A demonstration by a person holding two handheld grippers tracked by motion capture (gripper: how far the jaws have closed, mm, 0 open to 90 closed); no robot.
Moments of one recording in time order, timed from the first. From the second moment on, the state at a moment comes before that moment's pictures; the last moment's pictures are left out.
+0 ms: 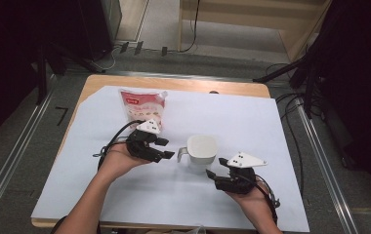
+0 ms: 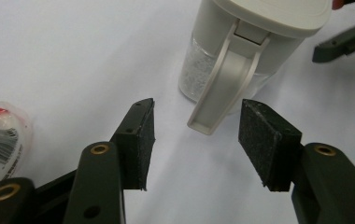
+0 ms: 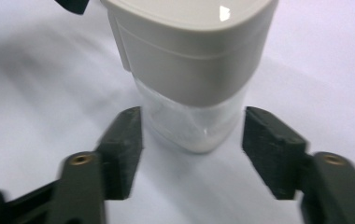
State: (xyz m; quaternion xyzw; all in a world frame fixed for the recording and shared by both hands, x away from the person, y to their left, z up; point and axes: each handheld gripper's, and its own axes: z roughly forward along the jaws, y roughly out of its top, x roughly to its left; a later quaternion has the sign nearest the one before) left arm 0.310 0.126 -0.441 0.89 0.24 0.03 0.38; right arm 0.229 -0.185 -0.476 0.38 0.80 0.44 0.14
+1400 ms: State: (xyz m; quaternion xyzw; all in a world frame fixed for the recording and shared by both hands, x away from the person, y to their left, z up) left arm 0.333 0.094 -0.453 0.90 0.23 0.01 0.37; right arm 0.239 -0.180 -0.468 0.35 0.81 0.46 0.08
